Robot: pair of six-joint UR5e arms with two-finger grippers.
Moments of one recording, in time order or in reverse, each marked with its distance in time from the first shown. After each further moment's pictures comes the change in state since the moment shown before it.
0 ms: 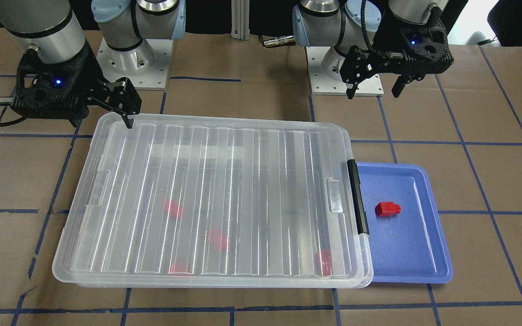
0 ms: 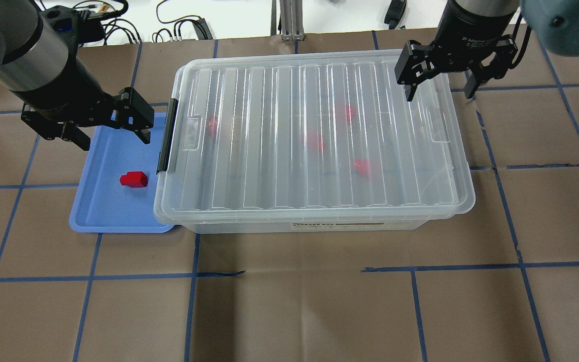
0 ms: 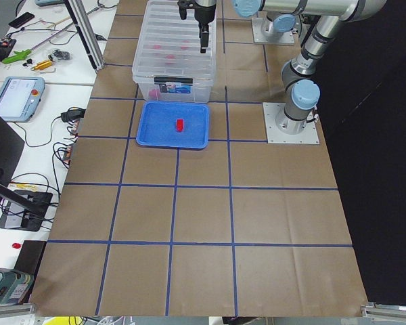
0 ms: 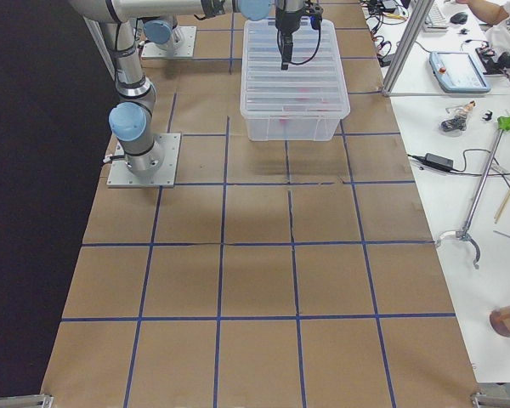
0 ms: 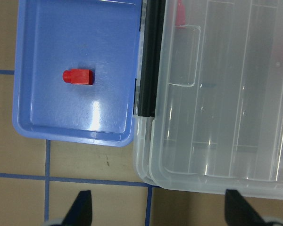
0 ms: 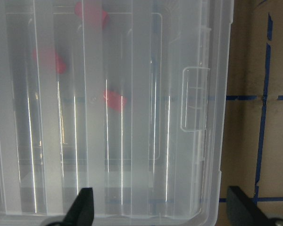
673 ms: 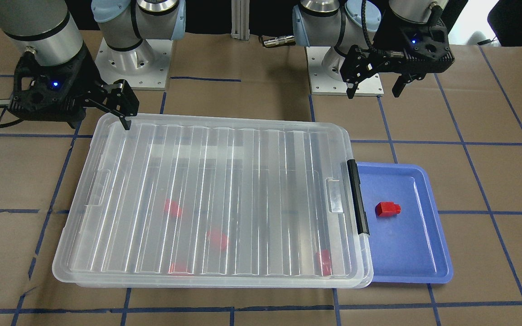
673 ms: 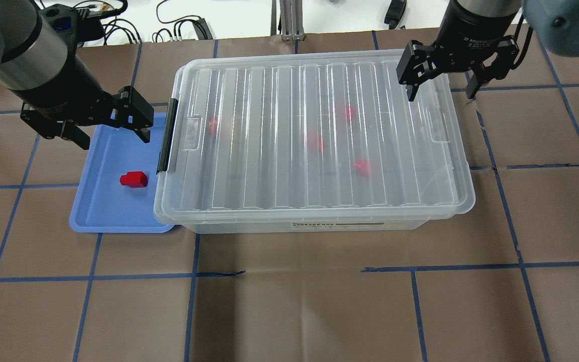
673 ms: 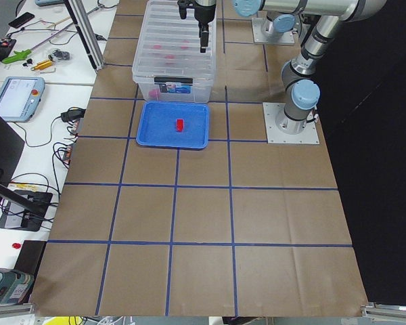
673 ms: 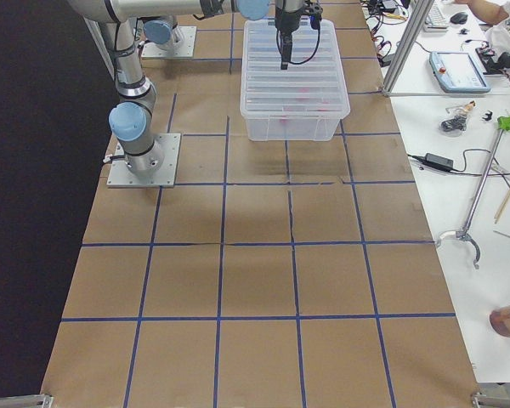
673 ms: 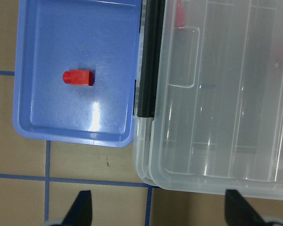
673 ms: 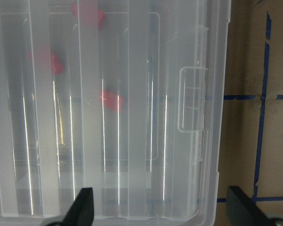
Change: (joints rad) left arm 0.000 0.002 0.003 0.000 0.000 0.000; right arm -0.022 0.005 0.005 -0.002 -0.001 -0.020
